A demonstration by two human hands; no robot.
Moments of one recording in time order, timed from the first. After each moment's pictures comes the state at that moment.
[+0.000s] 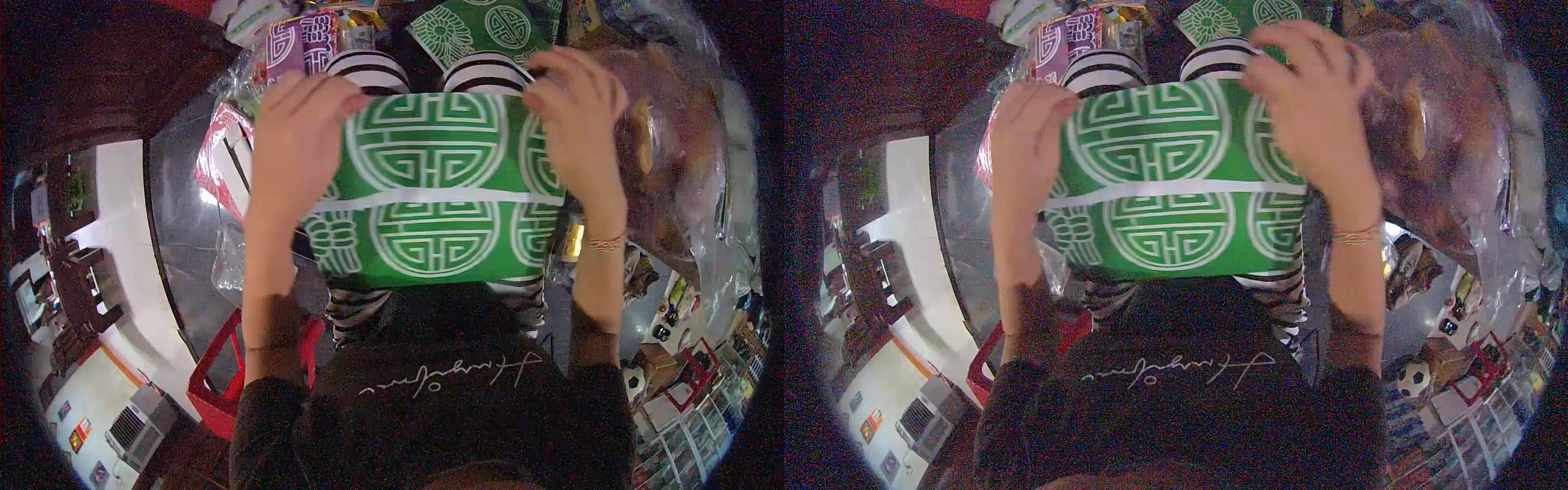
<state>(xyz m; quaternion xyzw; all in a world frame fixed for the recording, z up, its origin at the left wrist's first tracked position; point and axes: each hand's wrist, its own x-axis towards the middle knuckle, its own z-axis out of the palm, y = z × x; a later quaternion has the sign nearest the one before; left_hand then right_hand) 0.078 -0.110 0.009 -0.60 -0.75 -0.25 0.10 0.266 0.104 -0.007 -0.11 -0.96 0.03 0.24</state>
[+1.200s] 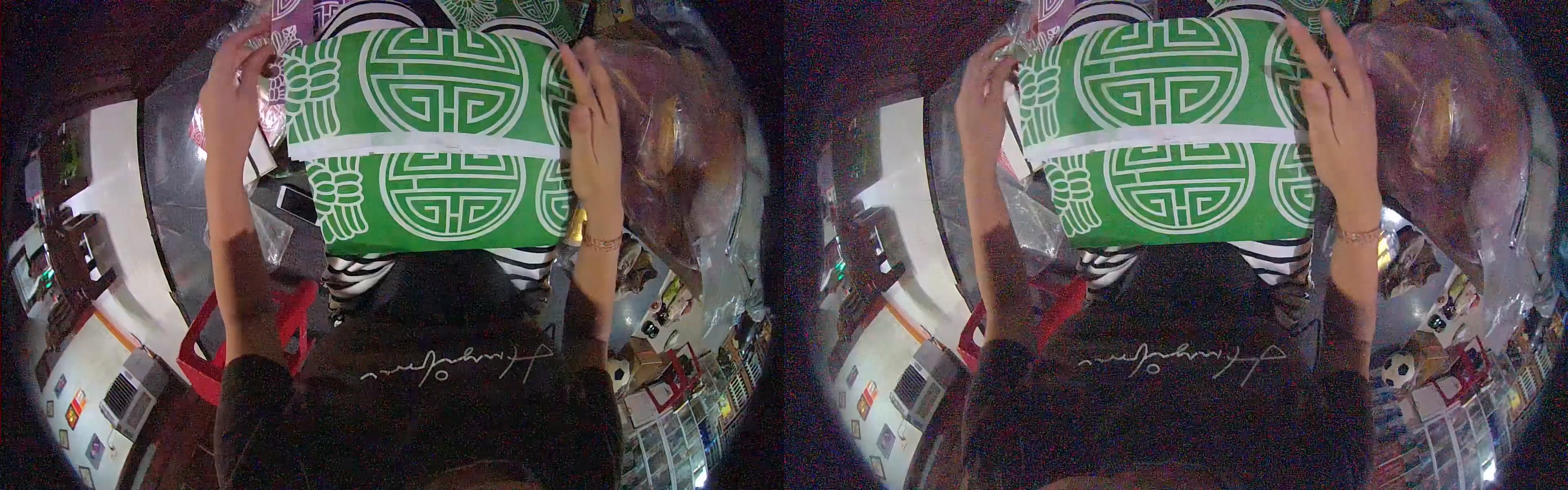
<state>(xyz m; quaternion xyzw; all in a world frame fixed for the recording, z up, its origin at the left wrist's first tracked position) 0.009 -0.178 -0.040 -0.38 -0.84 -0.37 -0.02 0.288 0.103 -0.057 -0.13 -0.93 0.27 0.22</state>
